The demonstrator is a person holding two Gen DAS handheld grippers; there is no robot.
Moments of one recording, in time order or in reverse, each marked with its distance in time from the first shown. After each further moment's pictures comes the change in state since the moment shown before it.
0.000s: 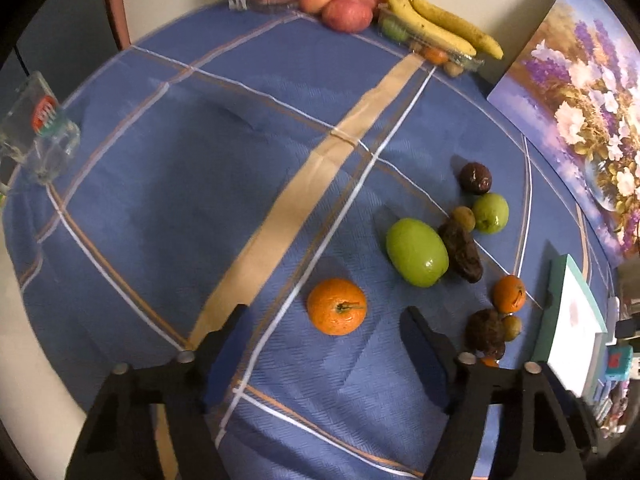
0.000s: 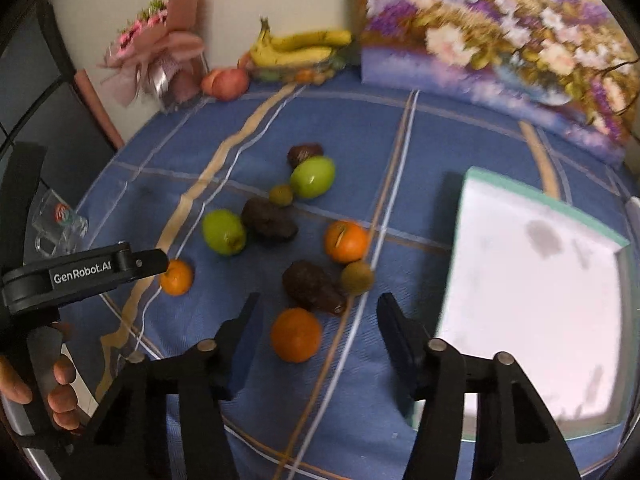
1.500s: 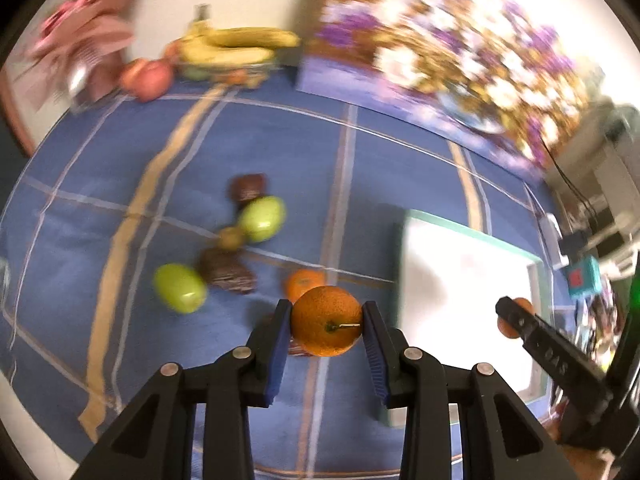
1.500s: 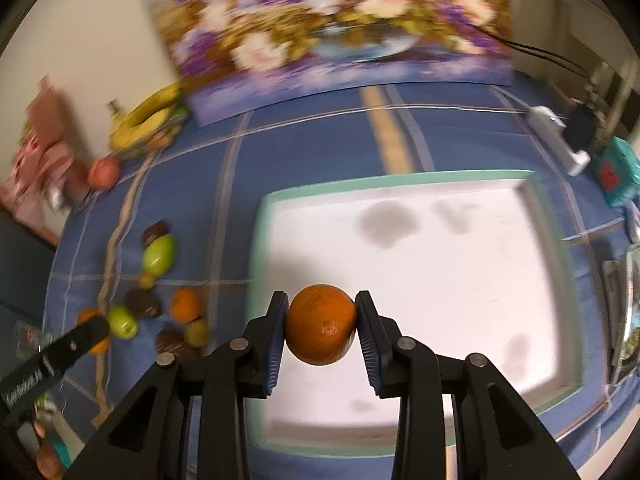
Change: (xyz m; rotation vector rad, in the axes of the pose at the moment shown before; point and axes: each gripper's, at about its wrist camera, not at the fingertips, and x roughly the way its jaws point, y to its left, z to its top) left arm -0.046 -0.181 -0.021 0.387 -0.045 -0.163; right arm -0.046 -0.142 0.009 0.404 -0.050 -0.190
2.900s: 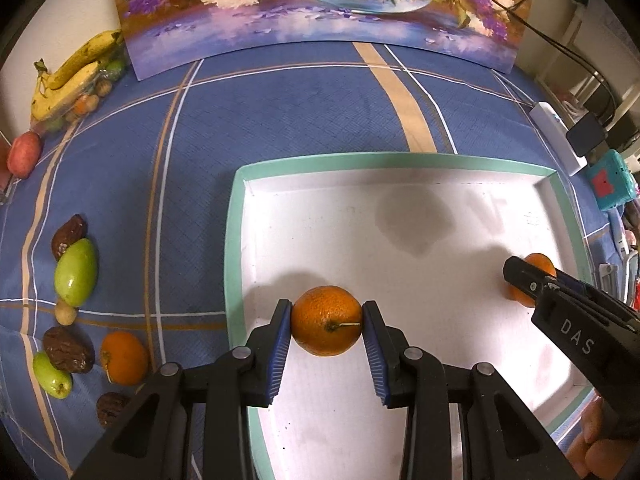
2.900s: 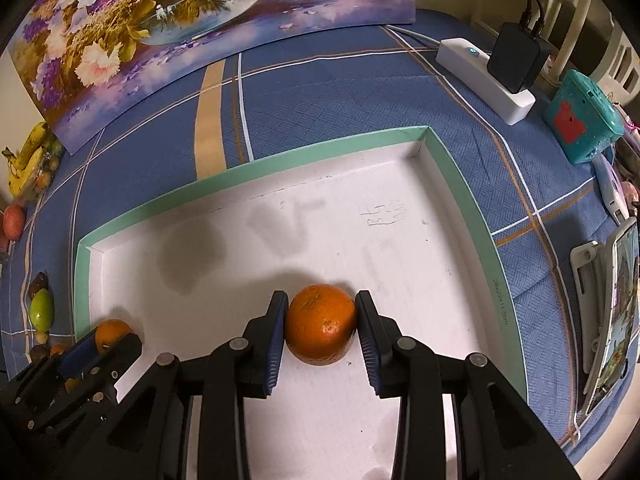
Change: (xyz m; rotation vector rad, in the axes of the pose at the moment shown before) left arm 0.132 -0.120 -0.008 0.305 0.131 0.041; right arm 0.066 -0.125 0.032 0.150 0.109 -0.172
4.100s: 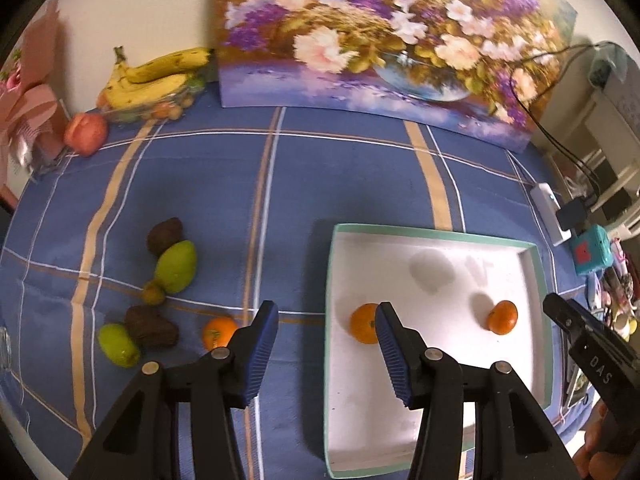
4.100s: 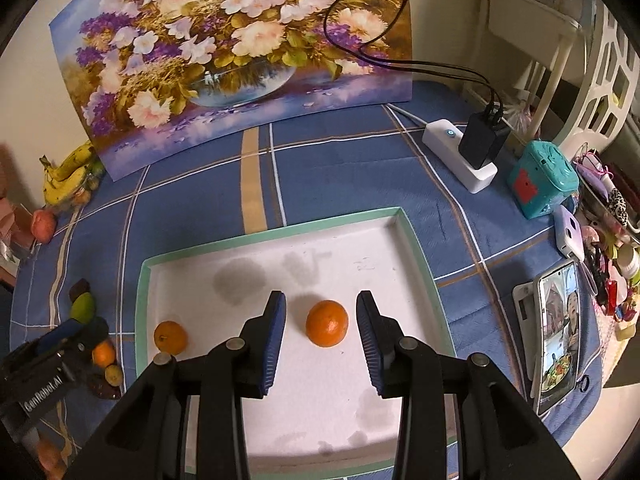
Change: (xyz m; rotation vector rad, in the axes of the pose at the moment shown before) left arm -0.086 0.045 -0.009 -0.179 -0.137 0.014; right arm -0.092 0.011 -0.007 -0.055 -0.165 0.007
